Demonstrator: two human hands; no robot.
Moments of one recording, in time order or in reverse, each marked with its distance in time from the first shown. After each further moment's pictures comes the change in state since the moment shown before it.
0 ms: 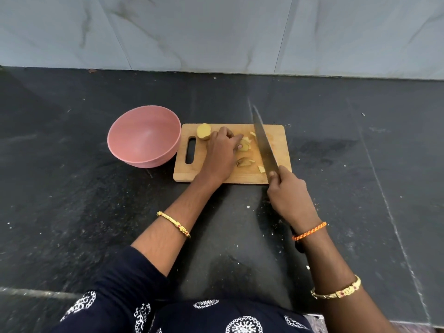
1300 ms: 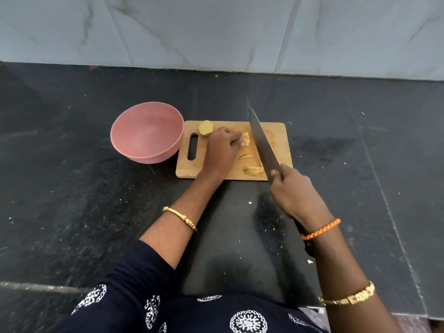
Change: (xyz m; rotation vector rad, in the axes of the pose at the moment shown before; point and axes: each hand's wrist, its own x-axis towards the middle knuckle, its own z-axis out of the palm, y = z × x) left_hand -0.001 -0.001 0.001 -0.239 0.175 -0.067; right_hand -0.020 -0.020 -0.019 -0.068 -0.112 0.051
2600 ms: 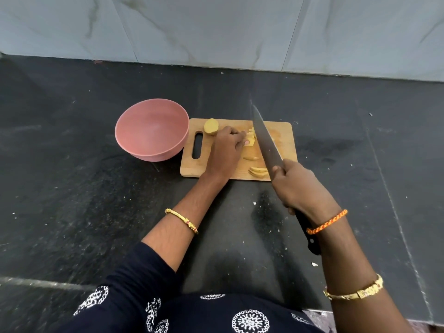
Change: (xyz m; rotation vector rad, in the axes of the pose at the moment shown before) left_hand -0.005 -0.003 -0.002 -0.020 0.013 0.054; right_hand 0.006 -0.017 -0.009 0.000 -0.106 -0.004
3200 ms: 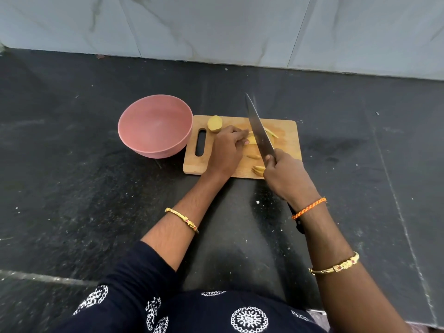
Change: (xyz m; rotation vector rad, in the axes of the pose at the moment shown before) left_hand -0.003 -0.005 -0.003 -0.071 0.006 -0.036; right_hand 0.030 -0.005 0.023 -0.040 0.136 -0.087
